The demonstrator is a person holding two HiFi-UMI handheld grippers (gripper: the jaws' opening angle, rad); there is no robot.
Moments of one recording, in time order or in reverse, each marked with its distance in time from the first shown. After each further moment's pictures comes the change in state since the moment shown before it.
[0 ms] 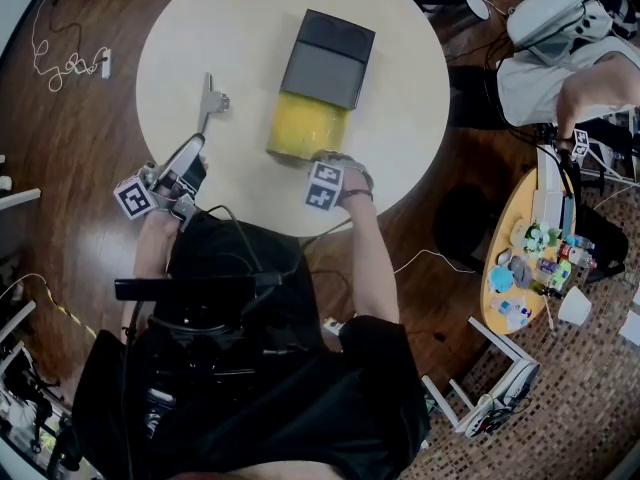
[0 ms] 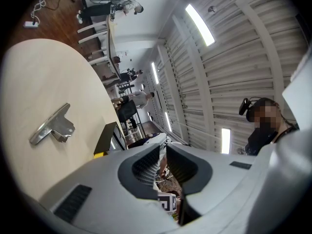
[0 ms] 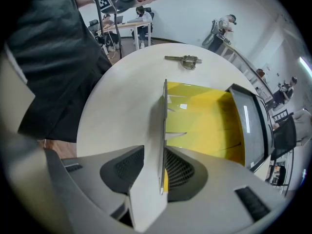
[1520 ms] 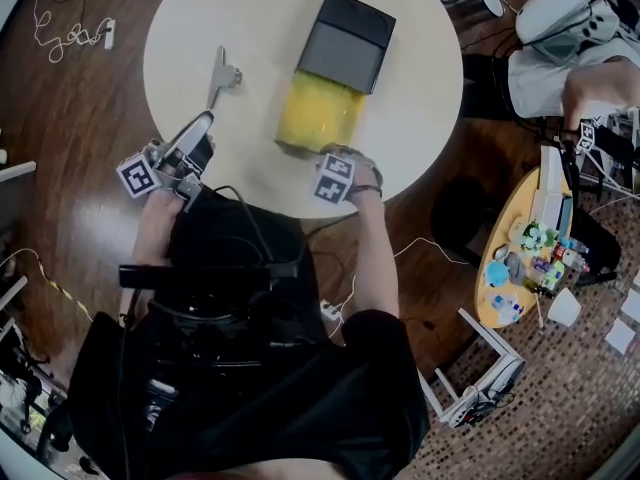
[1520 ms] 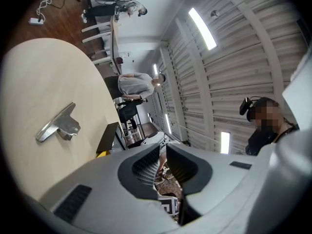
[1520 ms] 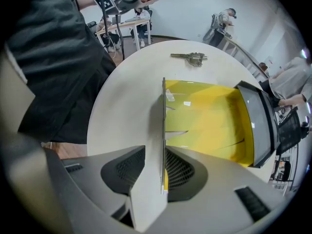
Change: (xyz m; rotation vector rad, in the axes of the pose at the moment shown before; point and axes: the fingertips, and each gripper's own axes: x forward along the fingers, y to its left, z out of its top) left arm -0.009 0.003 -0.001 -0.033 -0.023 -0.005; right arm -0.006 0.028 -0.006 0.035 0.030 0.051
